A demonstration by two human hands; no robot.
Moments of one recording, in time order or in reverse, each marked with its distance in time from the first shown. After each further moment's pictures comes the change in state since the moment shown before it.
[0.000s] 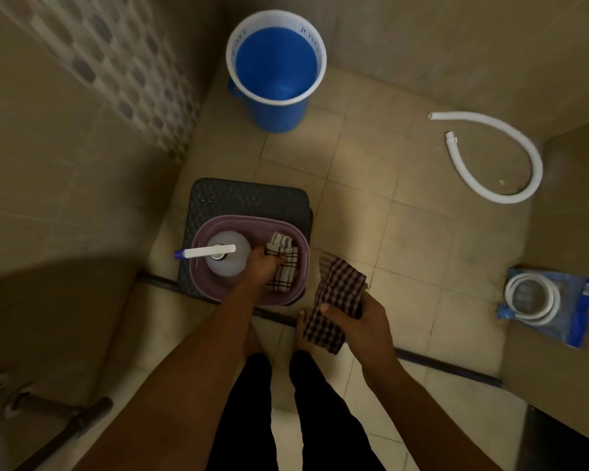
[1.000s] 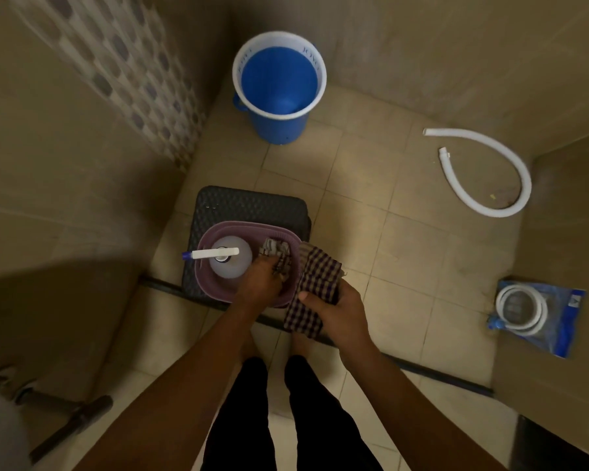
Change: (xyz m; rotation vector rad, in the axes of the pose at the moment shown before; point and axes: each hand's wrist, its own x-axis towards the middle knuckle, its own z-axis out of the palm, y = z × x) left_hand -0.046 -0.004 -0.011 0.560 0.001 0.476; right_hand -0.012 -0.036 0.019 -0.004 -0.084 -0.120
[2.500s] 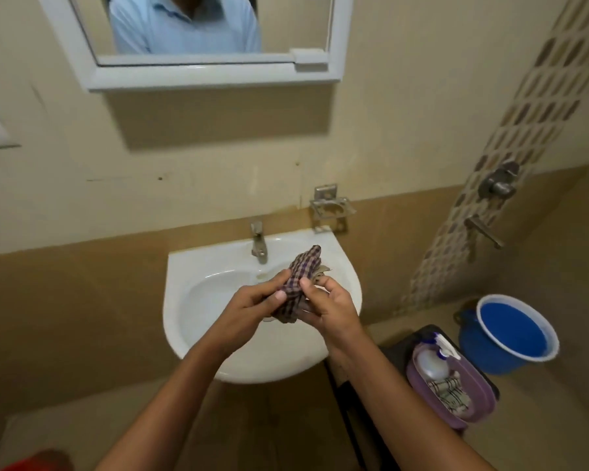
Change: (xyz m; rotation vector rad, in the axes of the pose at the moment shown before) left_hand -0.647 -0.021 -0.161 -0.832 1.011 0.119; right_hand -0.453 -0.032 0.200 -0.062 -1.157 -0.393
